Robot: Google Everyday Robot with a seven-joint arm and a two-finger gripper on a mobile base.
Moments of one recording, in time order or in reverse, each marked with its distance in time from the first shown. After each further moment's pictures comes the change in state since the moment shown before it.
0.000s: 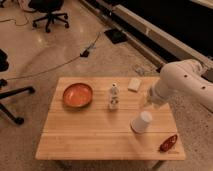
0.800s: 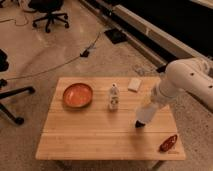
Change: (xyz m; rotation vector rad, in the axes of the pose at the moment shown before) arm -0.005 0.007 -0.016 0.013 -0.005 0.031
